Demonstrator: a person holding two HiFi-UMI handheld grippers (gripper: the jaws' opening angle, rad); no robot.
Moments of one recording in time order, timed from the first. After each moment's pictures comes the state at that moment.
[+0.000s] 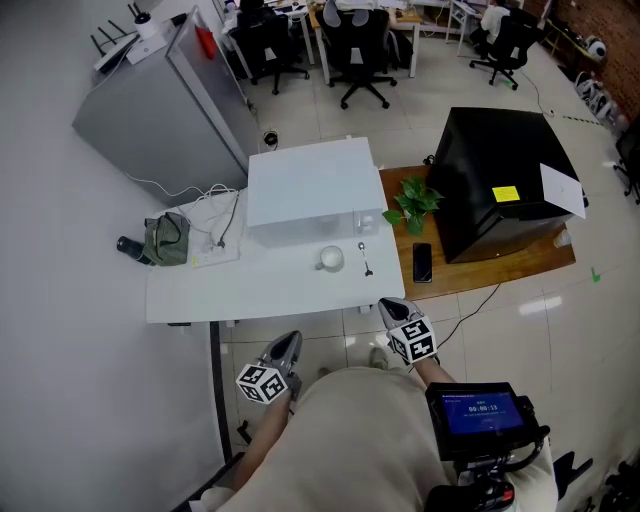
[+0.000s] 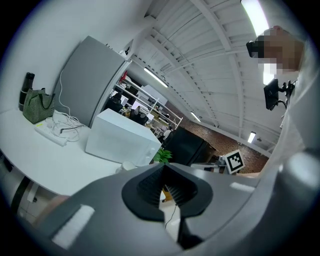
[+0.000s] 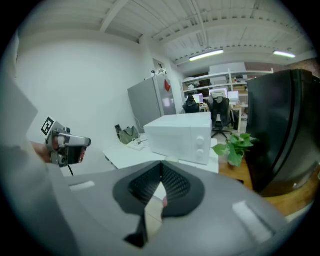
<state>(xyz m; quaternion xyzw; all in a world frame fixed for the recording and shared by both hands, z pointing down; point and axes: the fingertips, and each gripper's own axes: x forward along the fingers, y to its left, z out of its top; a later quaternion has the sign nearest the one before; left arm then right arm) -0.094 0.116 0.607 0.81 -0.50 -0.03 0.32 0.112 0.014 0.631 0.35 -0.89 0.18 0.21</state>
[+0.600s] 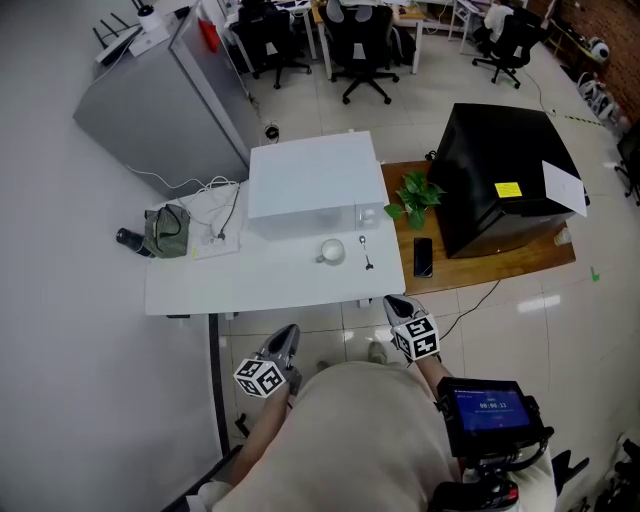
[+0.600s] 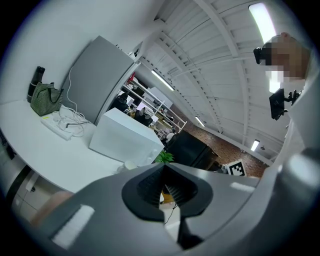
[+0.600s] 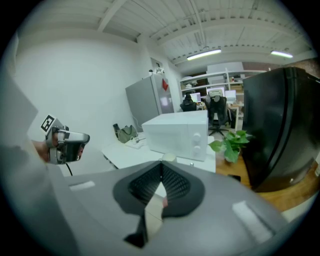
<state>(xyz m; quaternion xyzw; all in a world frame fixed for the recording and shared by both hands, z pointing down) -0.103 0.118 0.606 0.79 -0.51 -0.06 0.34 0.124 0.021 0.639 0.36 -0.89 0.19 0.21</state>
